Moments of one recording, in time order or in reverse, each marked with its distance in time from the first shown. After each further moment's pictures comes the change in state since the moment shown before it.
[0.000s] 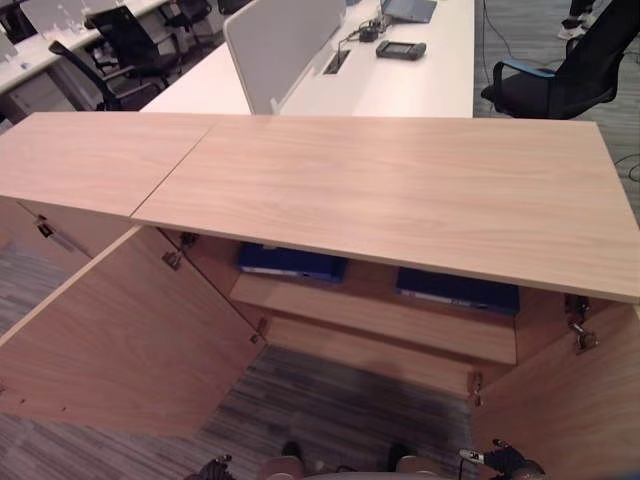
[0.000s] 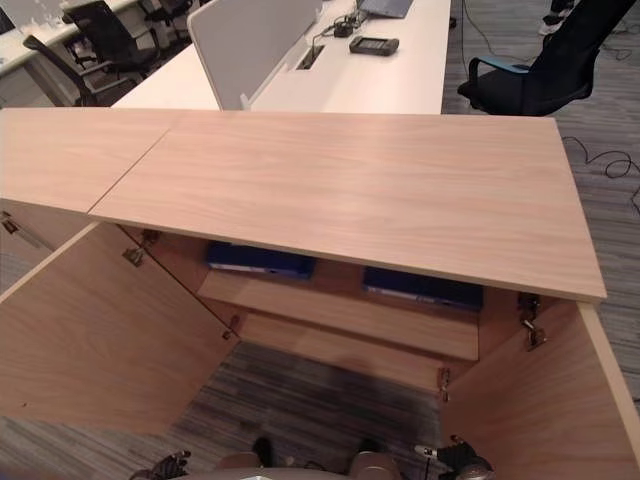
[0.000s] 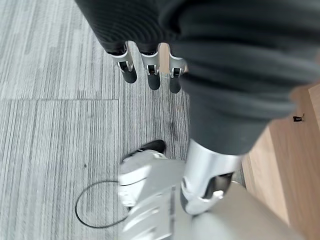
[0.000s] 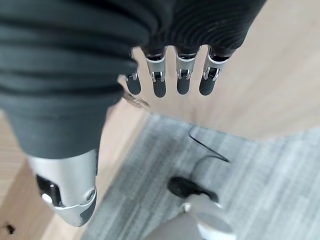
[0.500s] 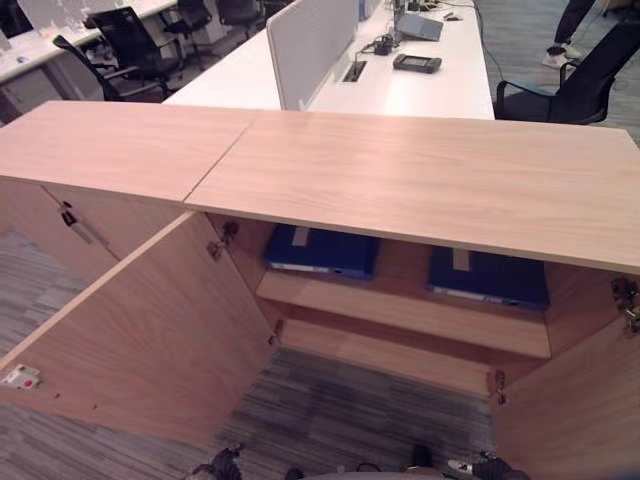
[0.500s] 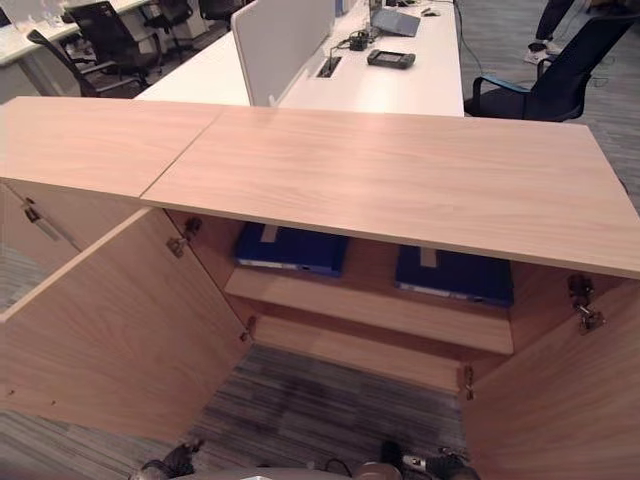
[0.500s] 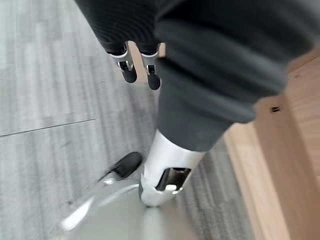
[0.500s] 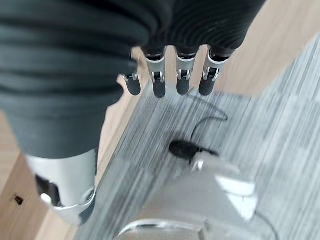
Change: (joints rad) left arm -0.005 -0.048 -0.101 -0.120 0.059 0.008 0.023; right arm 0.020 0.092 -0.054 -0.001 -0.013 0.019 0.010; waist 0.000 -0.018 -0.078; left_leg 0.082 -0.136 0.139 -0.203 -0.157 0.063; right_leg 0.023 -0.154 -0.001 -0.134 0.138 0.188
